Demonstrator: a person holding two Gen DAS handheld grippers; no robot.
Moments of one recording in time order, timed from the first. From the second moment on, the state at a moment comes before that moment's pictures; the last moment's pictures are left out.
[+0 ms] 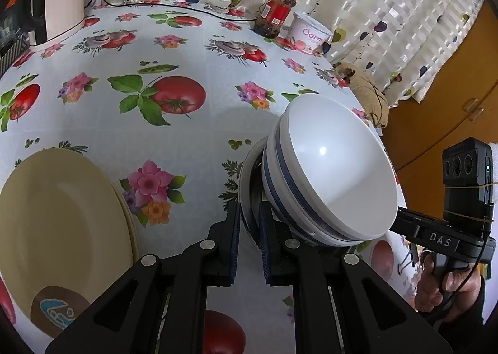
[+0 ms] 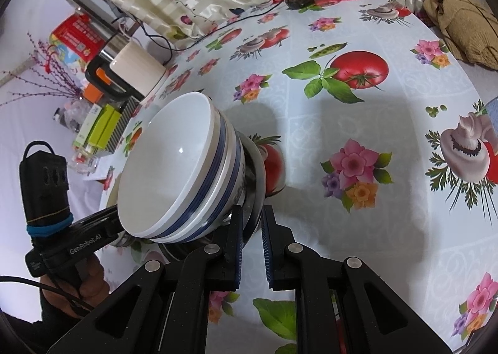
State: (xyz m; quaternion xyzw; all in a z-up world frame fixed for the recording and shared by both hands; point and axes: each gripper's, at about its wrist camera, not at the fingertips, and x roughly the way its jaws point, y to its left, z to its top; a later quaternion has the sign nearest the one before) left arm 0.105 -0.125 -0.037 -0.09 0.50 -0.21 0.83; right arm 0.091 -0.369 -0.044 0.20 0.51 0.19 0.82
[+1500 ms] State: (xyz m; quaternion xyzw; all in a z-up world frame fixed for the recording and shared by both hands) left arm 0.085 -0.050 0.005 -0.11 0.46 -0.14 0.87; right arm 0.102 -0.295 0.001 0.14 0.49 0.26 0.82
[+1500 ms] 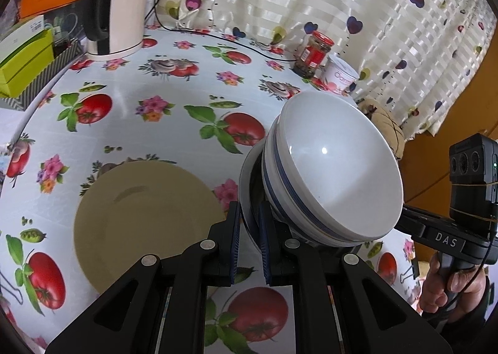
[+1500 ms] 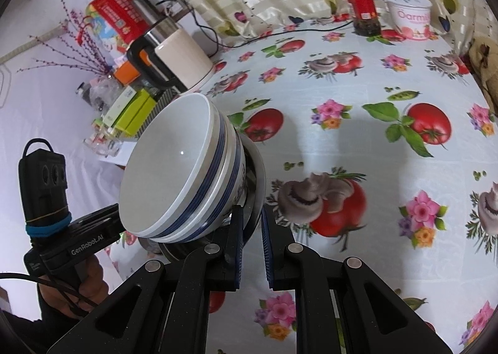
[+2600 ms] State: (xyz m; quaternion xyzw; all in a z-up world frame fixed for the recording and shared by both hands) left arm 0.065 0.033 -0.002 -0.15 0.46 -0.06 0.87; right arm 0.118 -0.202 -0.003 0.09 0.51 0.32 0.80
